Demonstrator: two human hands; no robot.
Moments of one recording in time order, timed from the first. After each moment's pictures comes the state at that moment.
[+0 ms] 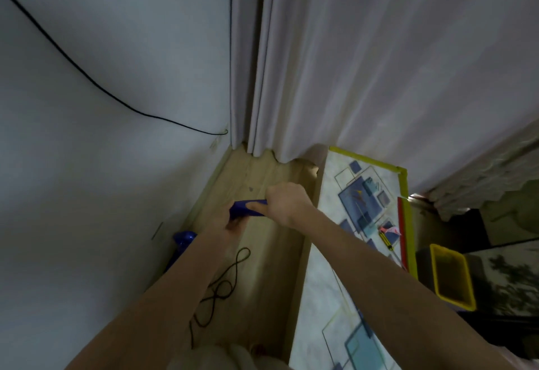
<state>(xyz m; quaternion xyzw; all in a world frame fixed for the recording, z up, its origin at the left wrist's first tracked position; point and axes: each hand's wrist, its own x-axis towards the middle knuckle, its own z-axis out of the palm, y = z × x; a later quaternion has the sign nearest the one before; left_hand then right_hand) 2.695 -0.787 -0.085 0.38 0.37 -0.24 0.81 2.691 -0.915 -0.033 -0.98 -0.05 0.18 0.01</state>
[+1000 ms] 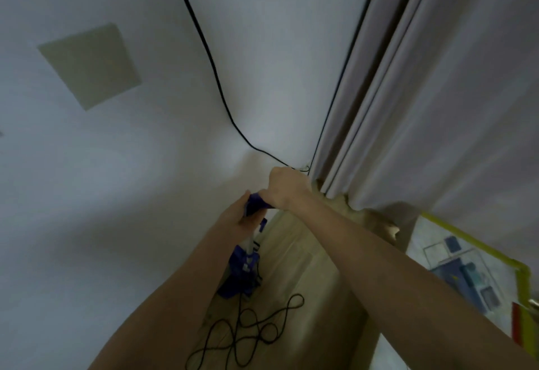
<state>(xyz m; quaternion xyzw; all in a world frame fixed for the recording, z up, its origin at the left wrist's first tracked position) 2.798 -0.638 -0.065 0.30 0.38 -0.09 0.87 2.827 -0.729 0.012 -0.98 -0.13 0.12 0.06</state>
